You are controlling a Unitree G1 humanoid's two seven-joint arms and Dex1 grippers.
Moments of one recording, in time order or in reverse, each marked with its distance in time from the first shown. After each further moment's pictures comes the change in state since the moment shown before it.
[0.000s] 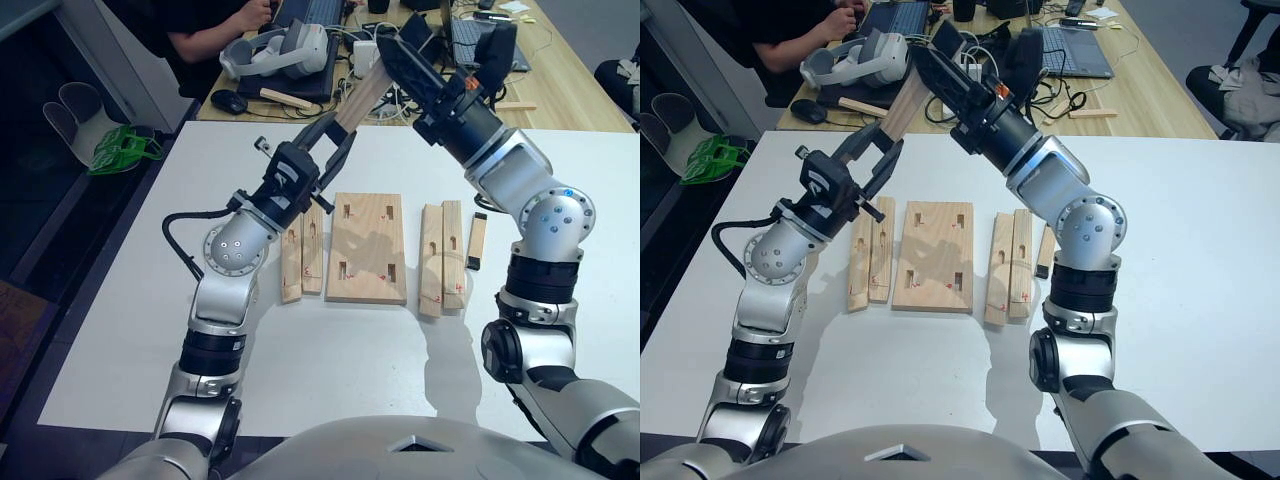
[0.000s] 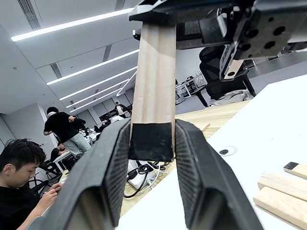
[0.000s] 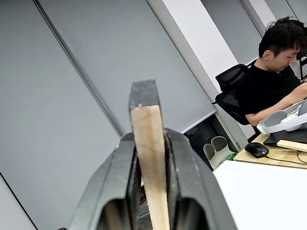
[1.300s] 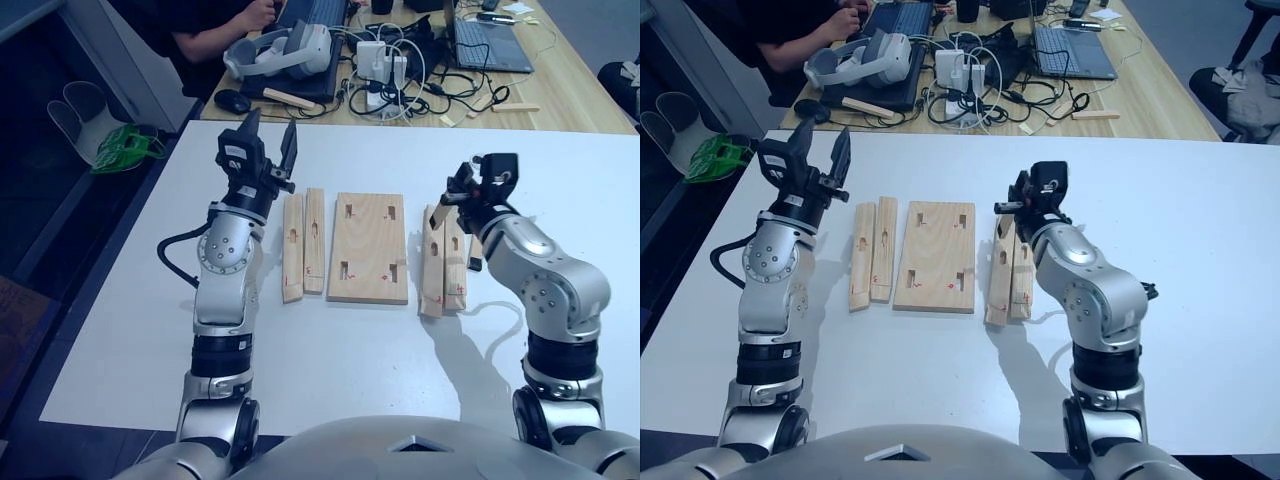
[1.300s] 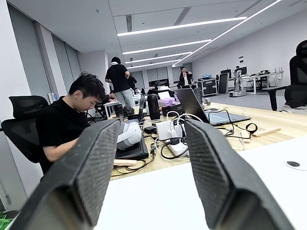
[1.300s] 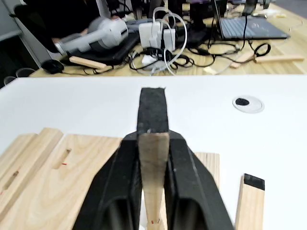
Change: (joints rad) left arm 0.015 -0.109 0.134 0.036 -0.046 0.155 0.247; right arm 0.375 -0.122 0.228 -0.330 -0.573 0.231 -0.536
